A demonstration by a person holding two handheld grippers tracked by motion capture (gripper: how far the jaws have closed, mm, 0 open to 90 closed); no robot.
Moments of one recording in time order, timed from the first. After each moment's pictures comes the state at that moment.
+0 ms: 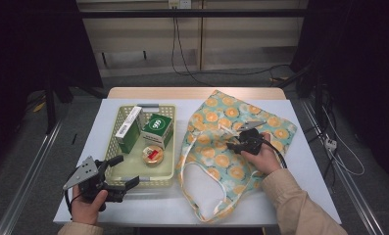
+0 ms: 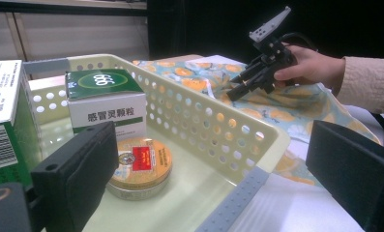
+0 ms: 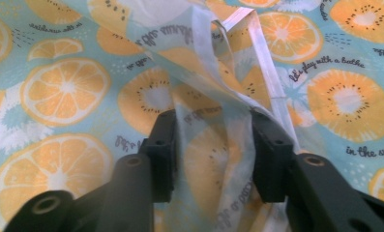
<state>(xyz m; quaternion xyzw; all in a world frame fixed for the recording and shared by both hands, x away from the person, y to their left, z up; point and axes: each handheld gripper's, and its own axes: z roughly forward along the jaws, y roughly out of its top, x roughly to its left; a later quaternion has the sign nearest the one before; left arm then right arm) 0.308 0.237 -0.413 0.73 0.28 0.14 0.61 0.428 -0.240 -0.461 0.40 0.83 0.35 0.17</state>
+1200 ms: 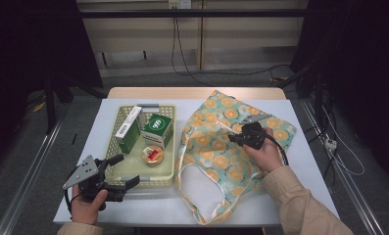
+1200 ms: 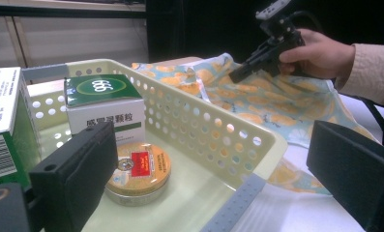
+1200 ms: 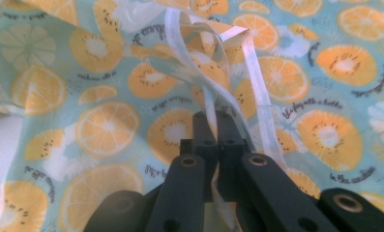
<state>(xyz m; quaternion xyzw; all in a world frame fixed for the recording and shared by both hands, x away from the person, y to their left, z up) 0.308 0.236 -0.408 0.73 0.27 0.14 0.61 0.422 -0.238 -0.419 0.40 0.82 0.38 0.15</state>
